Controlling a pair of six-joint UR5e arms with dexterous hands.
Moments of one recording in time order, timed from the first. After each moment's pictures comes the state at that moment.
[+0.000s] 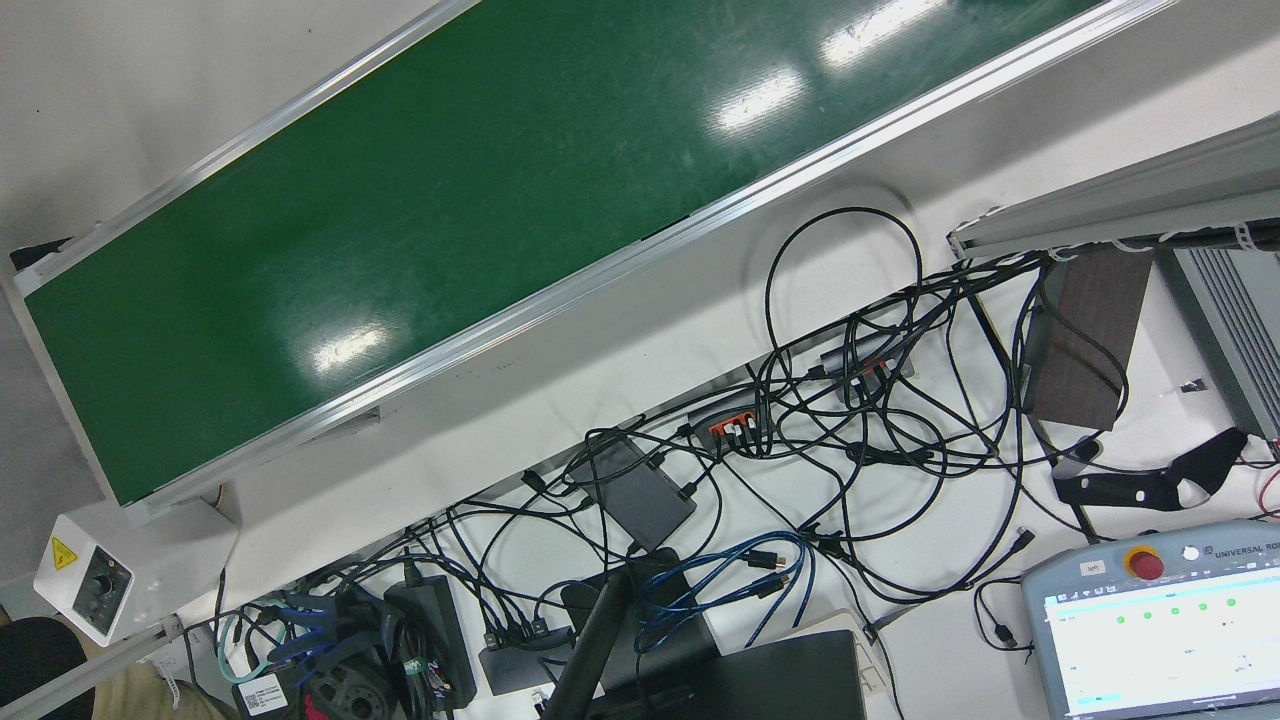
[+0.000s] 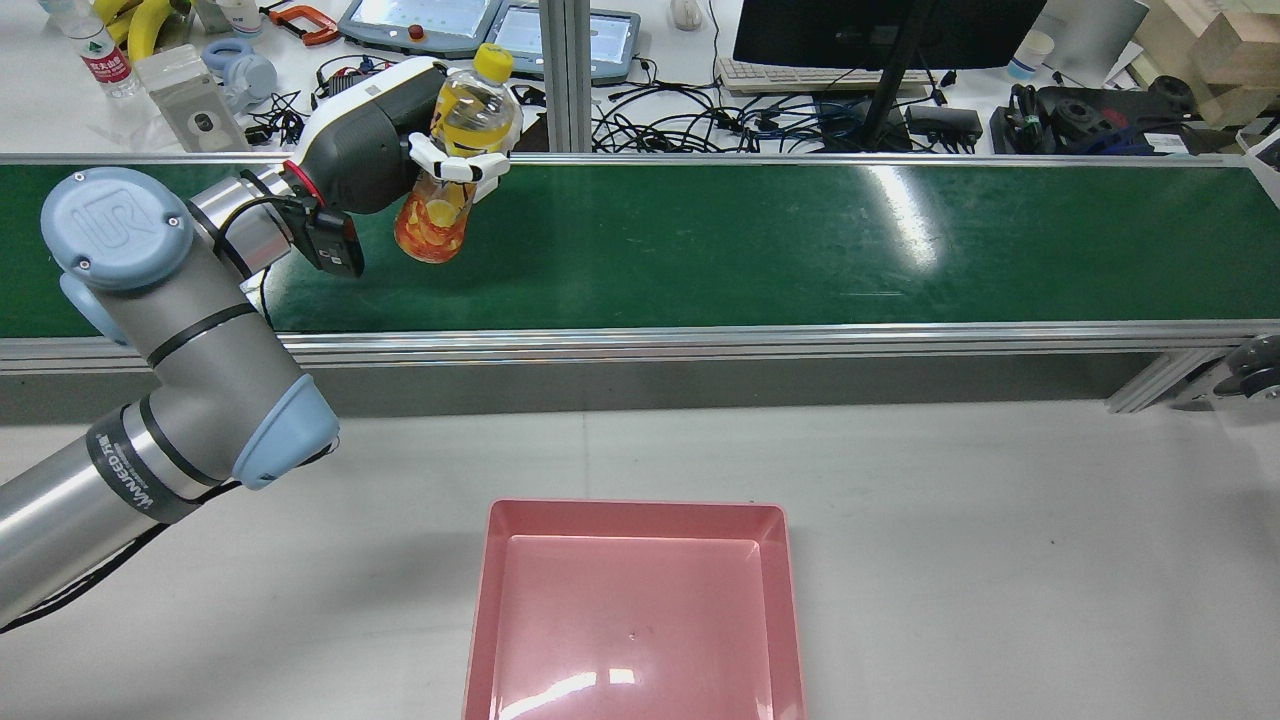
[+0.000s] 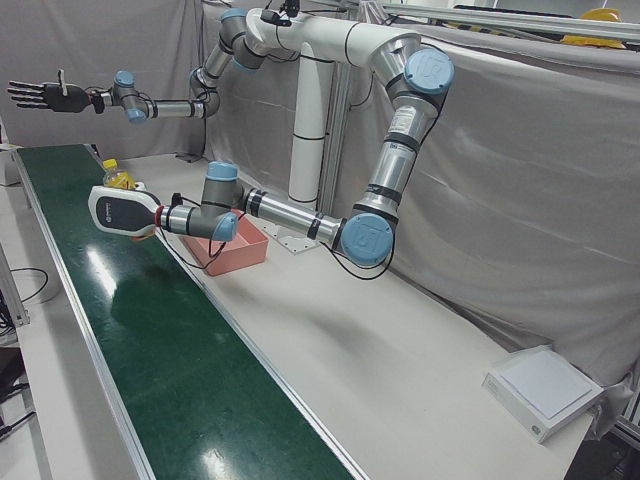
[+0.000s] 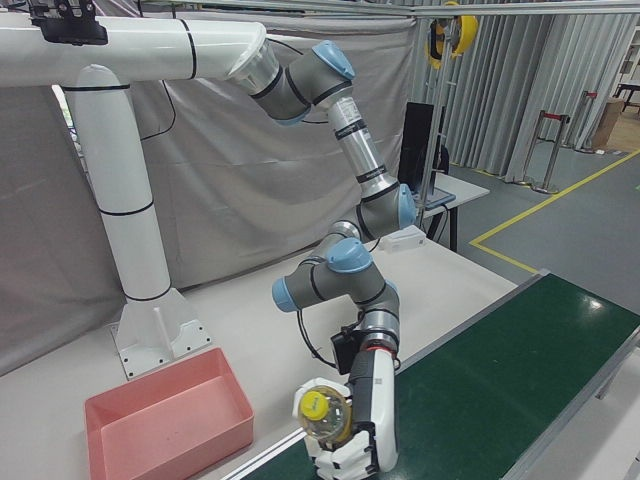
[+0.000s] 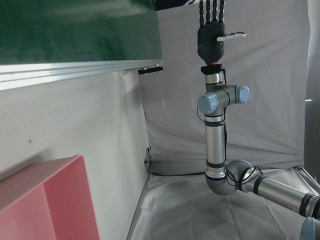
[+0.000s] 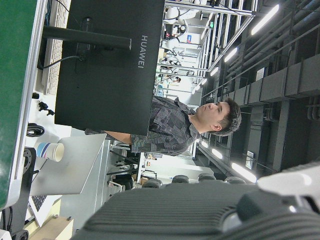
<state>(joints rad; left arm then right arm) -0.86 -2.32 -1.58 0.21 1.49 0.41 1.57 -1.50 1.58 -3.22 -1.58 -0.10</state>
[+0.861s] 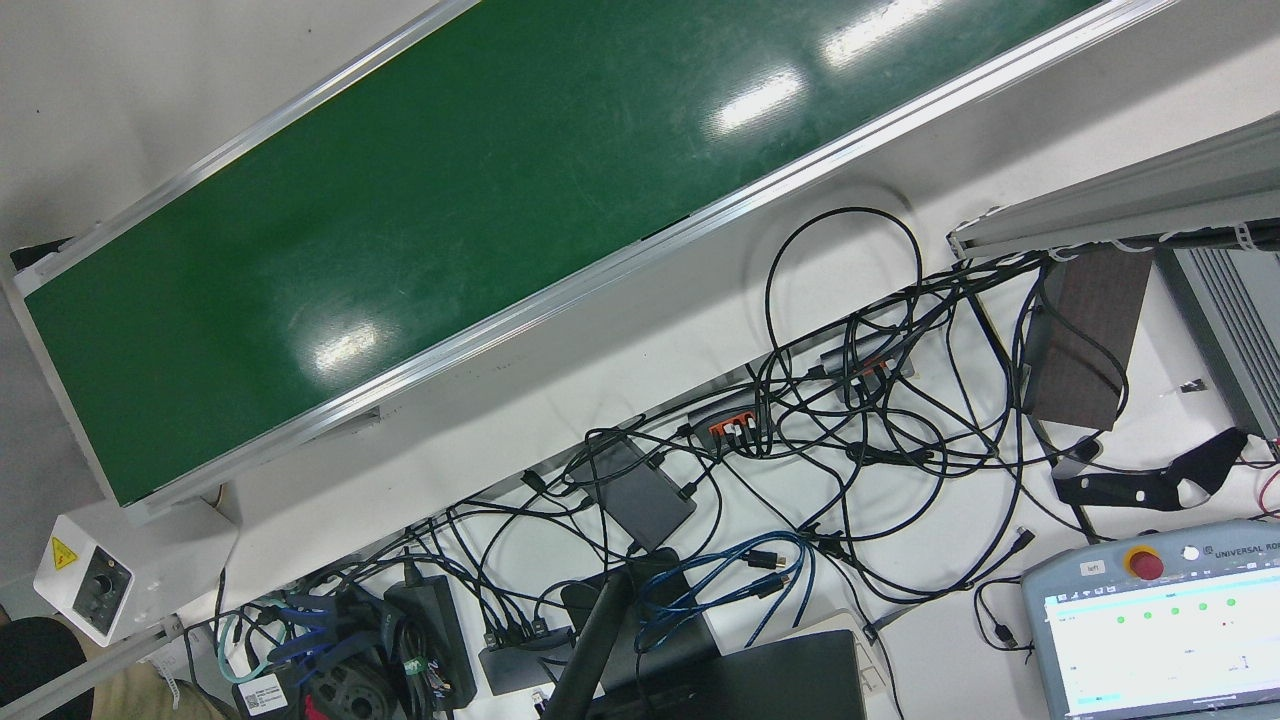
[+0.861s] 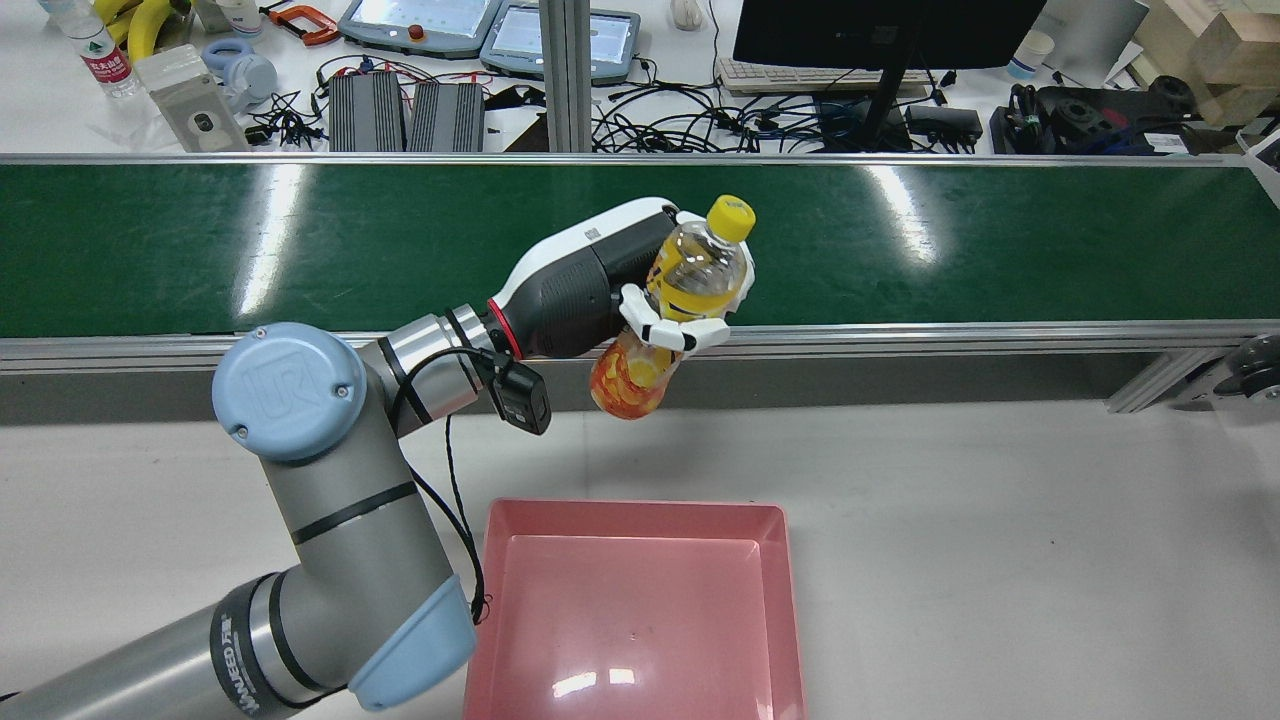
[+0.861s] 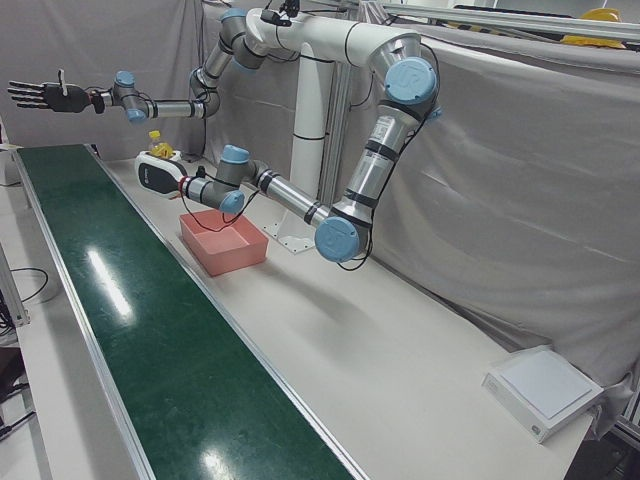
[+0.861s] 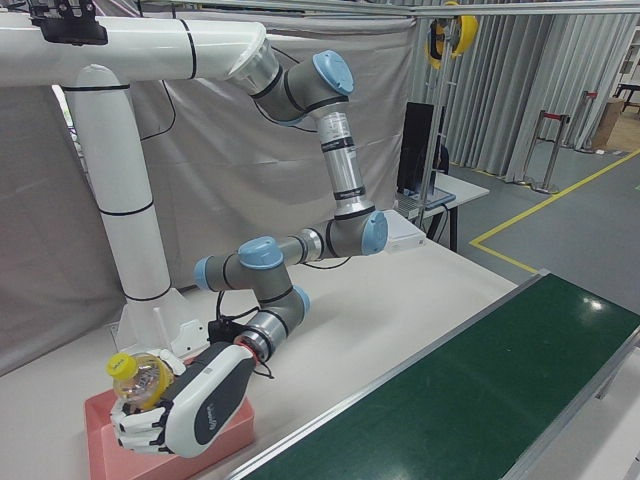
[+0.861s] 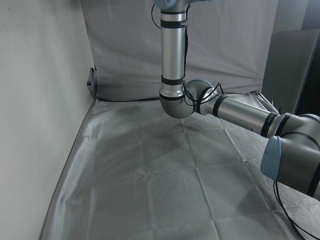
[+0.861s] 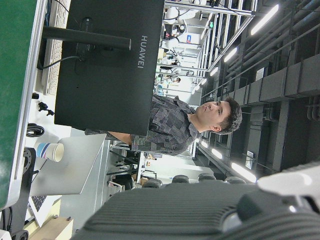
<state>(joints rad) -0.59 -2.41 -1.70 0.23 1.49 0.42 1.57 -1.50 1.58 -3.22 -1.58 -0.10</state>
